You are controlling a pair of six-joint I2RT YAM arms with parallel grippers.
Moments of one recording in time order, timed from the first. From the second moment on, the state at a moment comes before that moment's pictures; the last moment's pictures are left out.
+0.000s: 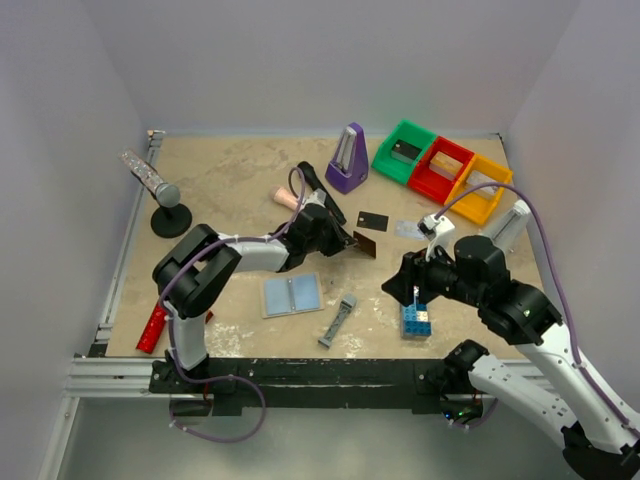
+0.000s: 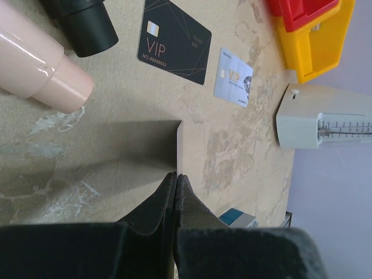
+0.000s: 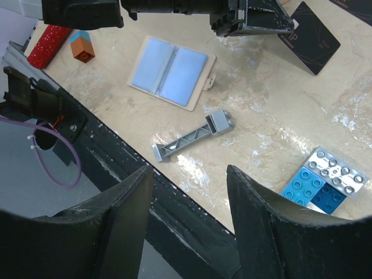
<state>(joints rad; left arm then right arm) -0.74 1.90 1.01 0.36 0.07 -1.10 0.64 0.66 0.92 -0.80 -0.19 0.37</state>
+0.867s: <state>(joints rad) -0.75 1.99 1.11 0.26 0.05 -1.11 0.64 0.67 0.89 -0.79 -0.19 0.38</state>
